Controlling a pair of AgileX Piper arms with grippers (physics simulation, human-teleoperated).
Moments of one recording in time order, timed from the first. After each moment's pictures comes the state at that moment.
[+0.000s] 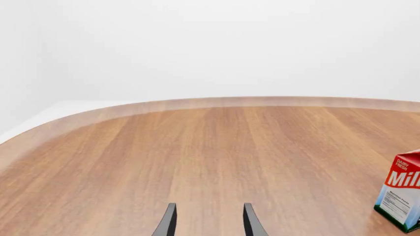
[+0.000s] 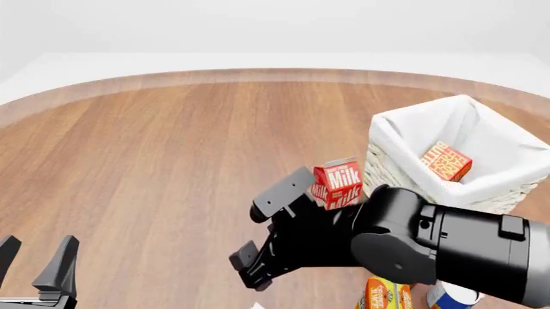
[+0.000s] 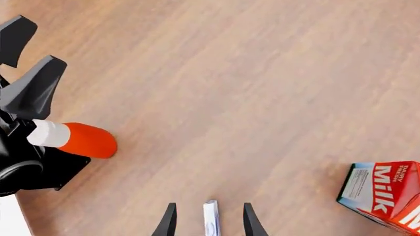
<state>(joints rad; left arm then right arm) 0.00 0.00 0.00 0.00 0.00 1.01 1.40 -0.97 0.47 0.24</state>
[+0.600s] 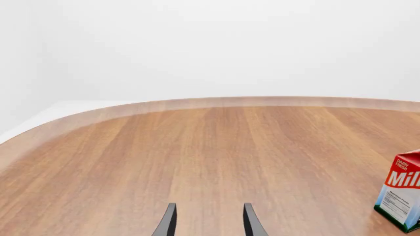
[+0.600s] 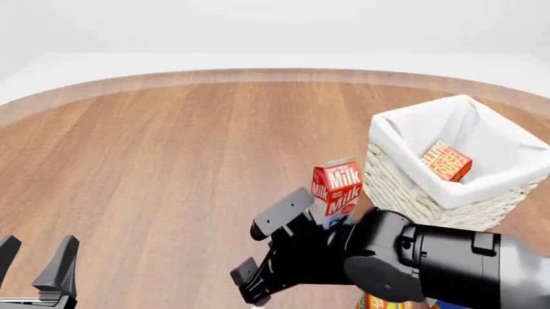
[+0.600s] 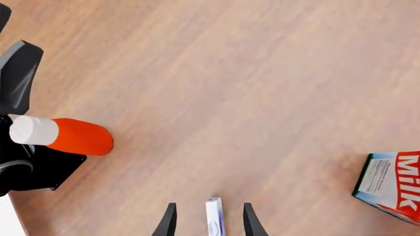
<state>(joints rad) 0.00 0.00 0.00 0.00 0.00 1.03 1.43 -0.89 0.37 0.29</state>
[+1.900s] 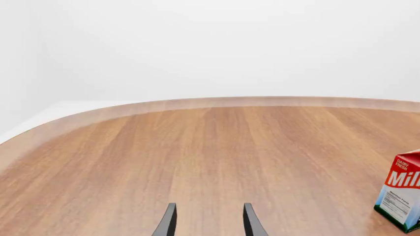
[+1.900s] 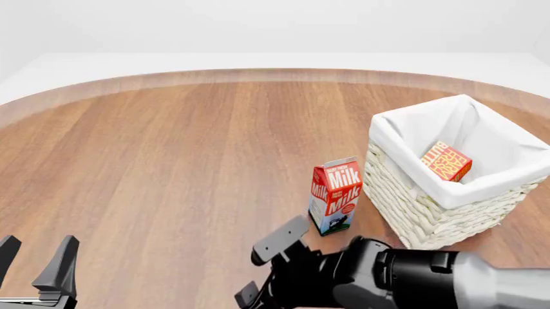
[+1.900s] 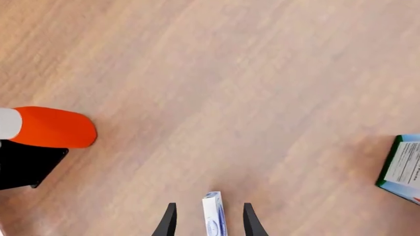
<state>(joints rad) 0.00 0.00 0.00 0.00 0.00 1.05 1.52 -0.78 0.25 0.35</state>
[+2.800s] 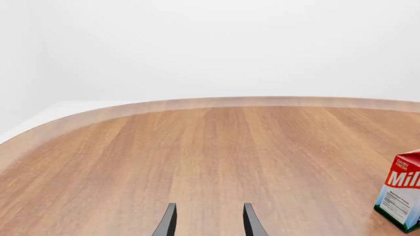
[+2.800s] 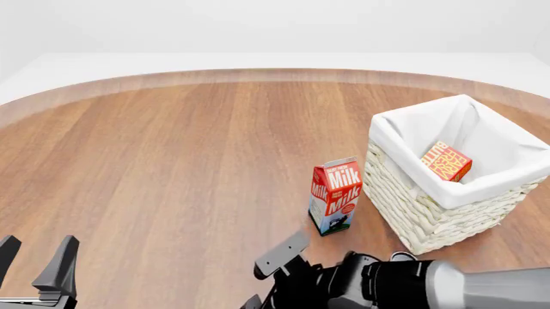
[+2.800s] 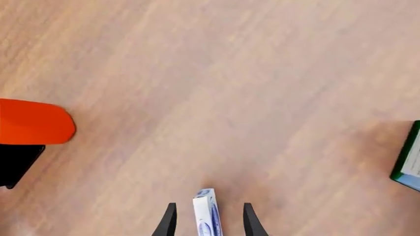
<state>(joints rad) 0.00 0.00 0.00 0.00 0.00 1.05 1.59 -0.72 0.16 0.37</state>
